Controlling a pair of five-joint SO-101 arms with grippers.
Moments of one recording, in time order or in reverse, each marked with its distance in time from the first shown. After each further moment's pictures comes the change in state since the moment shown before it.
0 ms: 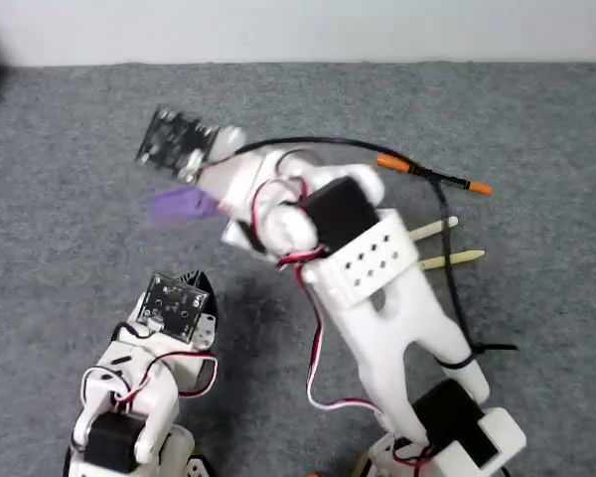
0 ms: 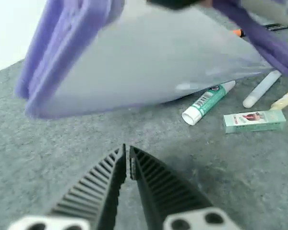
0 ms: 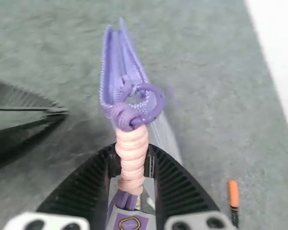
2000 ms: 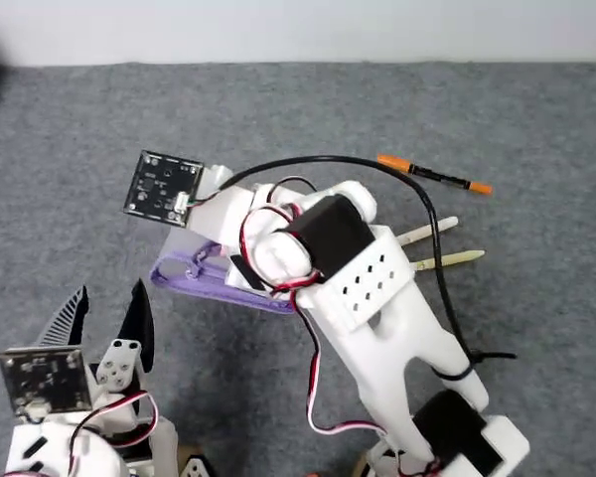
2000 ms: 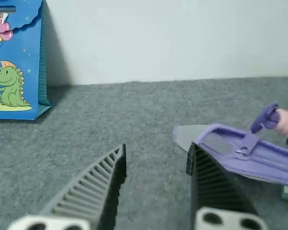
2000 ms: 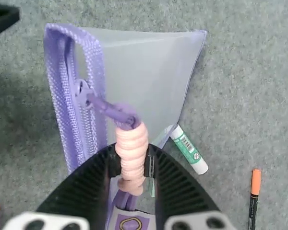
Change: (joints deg) left arm -22.7 -0.1 -32.8 20.7 5.7; right arm -6.3 -3.3 1.1 12.1 1.1
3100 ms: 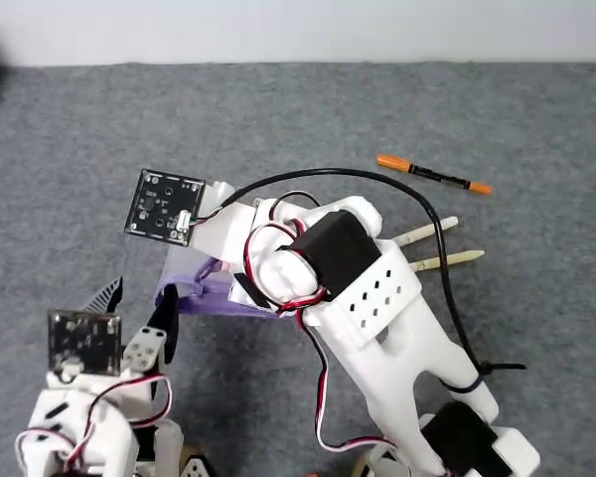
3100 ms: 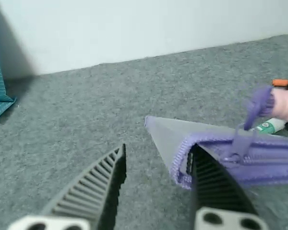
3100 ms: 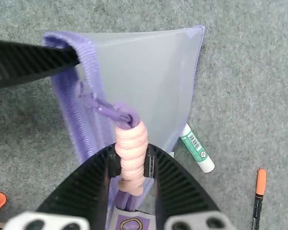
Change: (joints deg) left arm 7.2 -0.1 11.1 -4.5 -2.1; right arm -1.6 -3.3 4.2 0.0 -0.1
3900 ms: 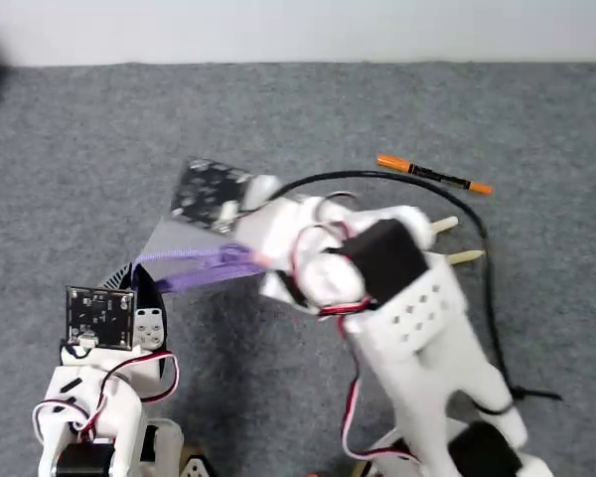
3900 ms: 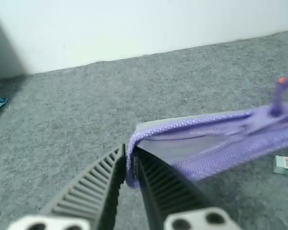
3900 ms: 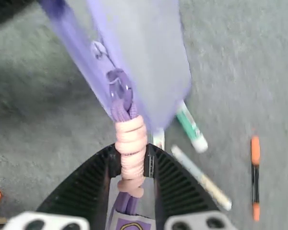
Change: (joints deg) left arm 0.2 0.1 8.4 -8.7 -0.1; right arm 8.9 -9.8 8.5 0.1 0.4
